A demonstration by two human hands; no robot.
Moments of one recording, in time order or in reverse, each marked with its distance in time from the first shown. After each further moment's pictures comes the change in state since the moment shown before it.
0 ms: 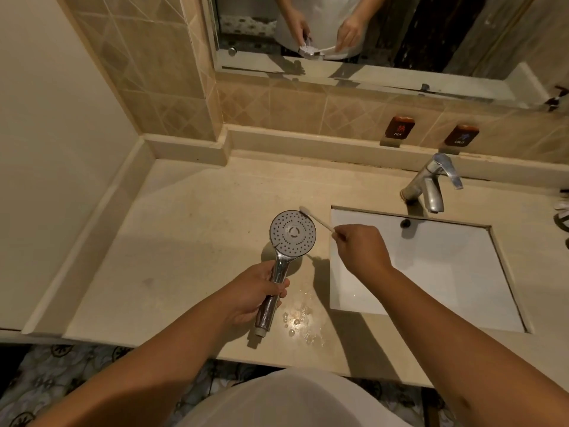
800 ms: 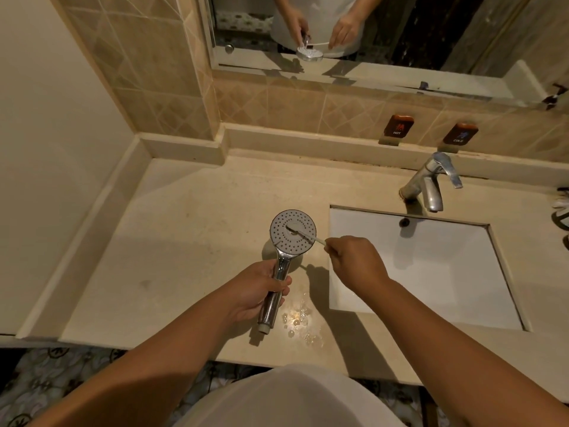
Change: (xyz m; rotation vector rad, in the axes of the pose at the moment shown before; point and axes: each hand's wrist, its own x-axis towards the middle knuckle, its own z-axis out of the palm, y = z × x) left_hand 0.007 0.007 0.004 -0.076 -0.021 -0.032; right_hand -0.013 0.002 0.013 -0.100 -0.087 -0.109
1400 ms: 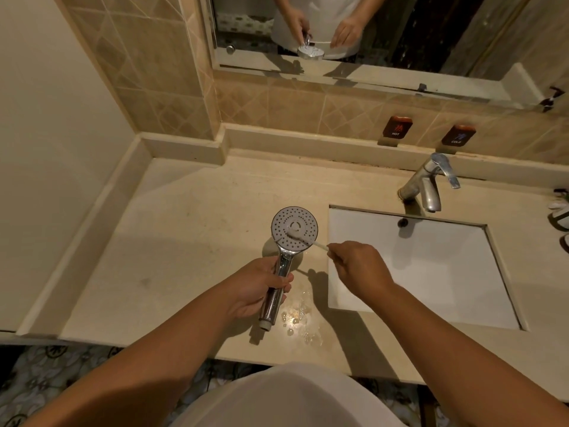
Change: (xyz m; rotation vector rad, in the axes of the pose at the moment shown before) left_hand -0.009 0.009 0.006 -0.032 -0.038 -0.021; right_hand -0.016 0.010 0.002 -0.004 0.005 -0.114
